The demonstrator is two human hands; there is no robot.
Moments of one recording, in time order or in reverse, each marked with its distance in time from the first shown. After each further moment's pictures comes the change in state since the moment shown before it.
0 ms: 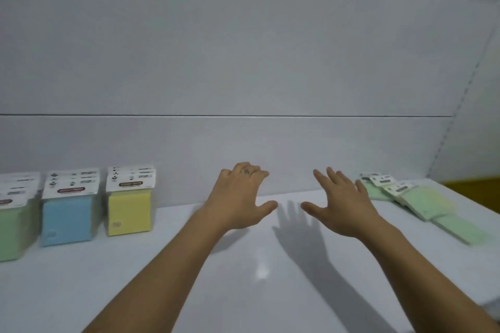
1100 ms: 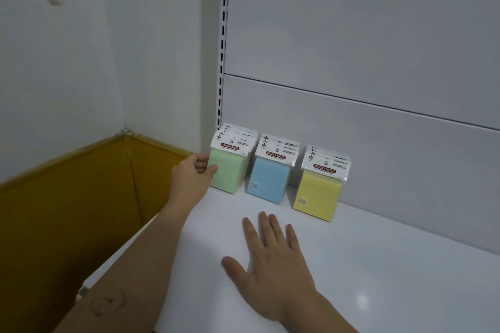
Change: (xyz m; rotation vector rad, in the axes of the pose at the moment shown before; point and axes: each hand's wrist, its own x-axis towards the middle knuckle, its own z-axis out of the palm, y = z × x) left_hand -0.247 -0.286 -0.027 -0.483 0.767 -1.106; right_hand -0.079 -0.345 0.129 0.069 -0.353 -0.818
